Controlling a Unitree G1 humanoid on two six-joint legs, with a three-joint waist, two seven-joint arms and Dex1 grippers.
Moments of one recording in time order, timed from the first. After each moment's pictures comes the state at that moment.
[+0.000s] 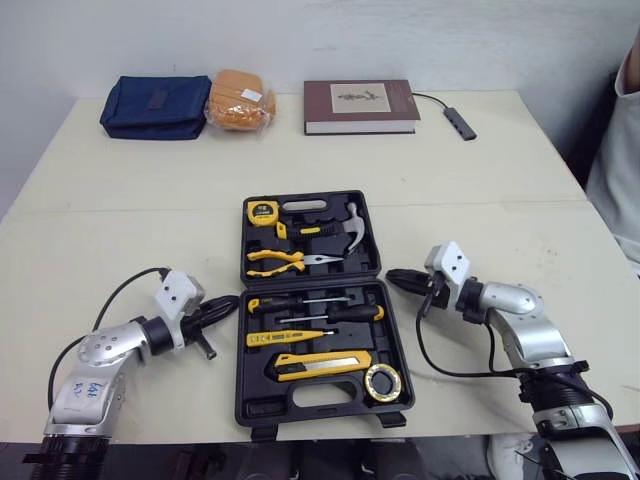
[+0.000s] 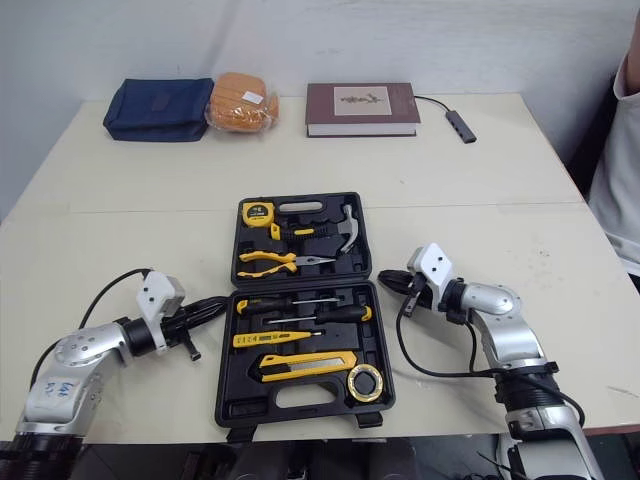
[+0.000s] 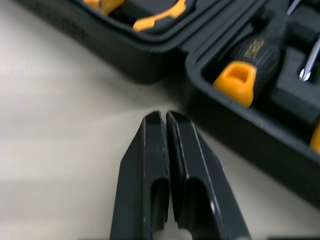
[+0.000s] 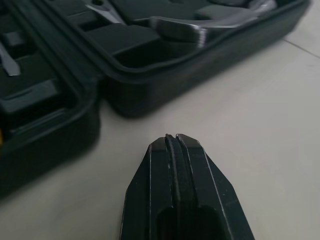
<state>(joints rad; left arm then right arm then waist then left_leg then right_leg) -0.04 0.61 0.14 -0.11 -0.34 0.31 -0.75 -0.41 -0.54 0.07 0.25 0.22 0.07 0.98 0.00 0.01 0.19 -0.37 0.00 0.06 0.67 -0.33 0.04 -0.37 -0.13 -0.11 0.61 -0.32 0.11</state>
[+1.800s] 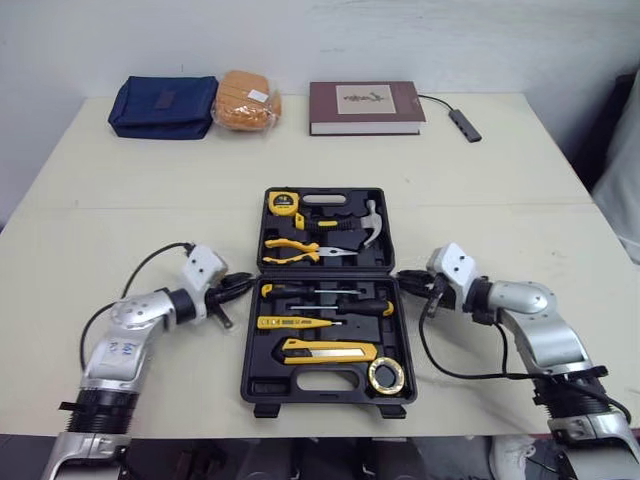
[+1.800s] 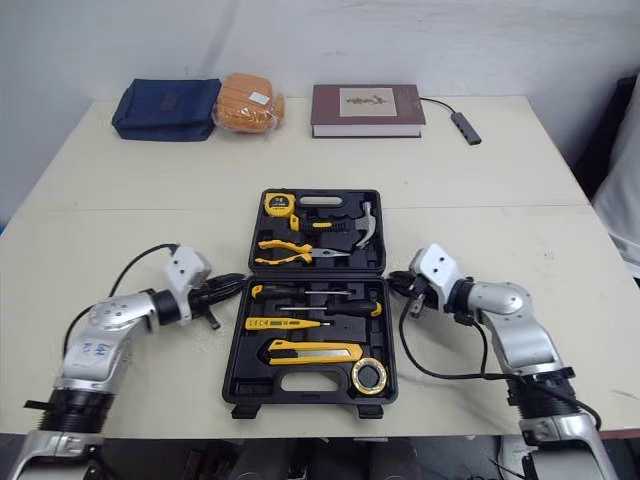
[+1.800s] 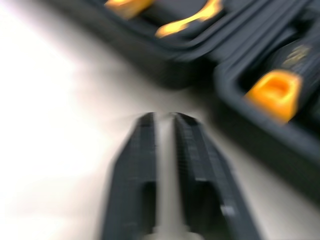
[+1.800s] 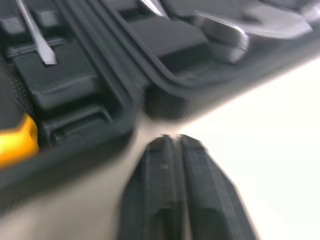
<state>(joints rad) -0.24 0.61 0.10 0.06 -0.24 0.32 -0.75 -0.34 -0.64 0.02 0.10 0.17 0.22 0.94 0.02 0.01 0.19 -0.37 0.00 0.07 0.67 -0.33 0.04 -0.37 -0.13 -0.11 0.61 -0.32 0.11</state>
